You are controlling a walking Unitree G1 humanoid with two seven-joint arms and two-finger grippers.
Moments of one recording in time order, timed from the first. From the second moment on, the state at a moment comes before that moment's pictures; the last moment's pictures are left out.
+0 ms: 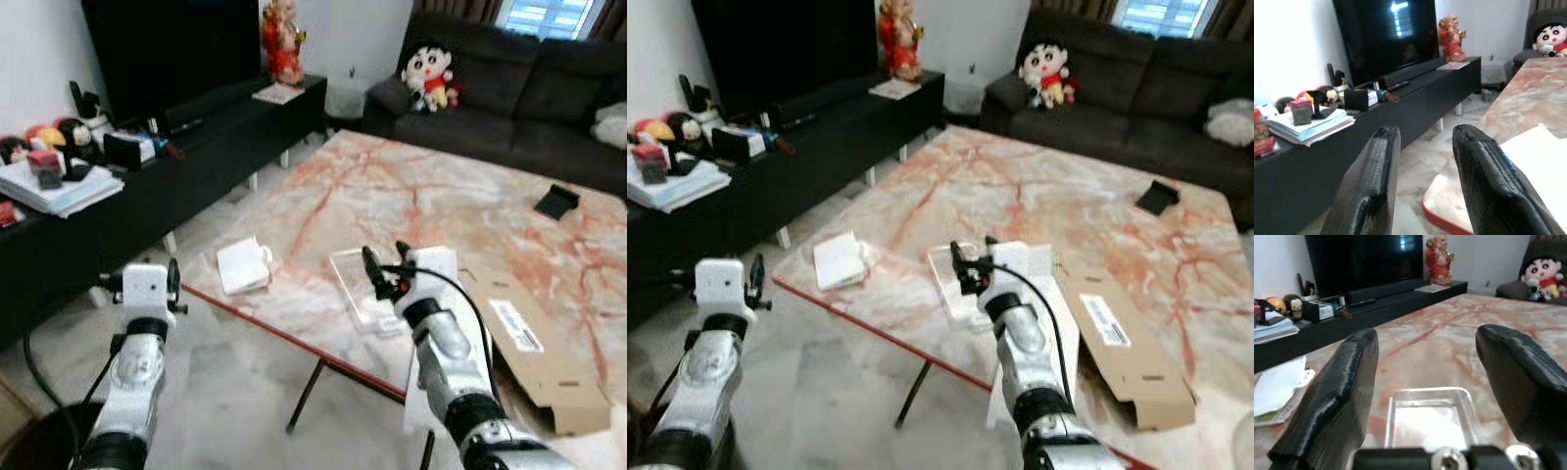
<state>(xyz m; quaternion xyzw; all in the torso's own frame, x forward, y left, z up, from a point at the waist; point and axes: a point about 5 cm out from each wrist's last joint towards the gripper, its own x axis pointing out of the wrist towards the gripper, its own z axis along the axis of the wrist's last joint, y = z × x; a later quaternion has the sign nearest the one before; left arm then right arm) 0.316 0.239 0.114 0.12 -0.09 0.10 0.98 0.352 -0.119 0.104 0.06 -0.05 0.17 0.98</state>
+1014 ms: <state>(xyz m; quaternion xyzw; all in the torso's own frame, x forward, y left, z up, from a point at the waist) 0.317 0.233 0.115 0.11 -0.10 0.09 0.98 0.350 -0.117 0.102 0.06 -0.05 0.17 0.98</state>
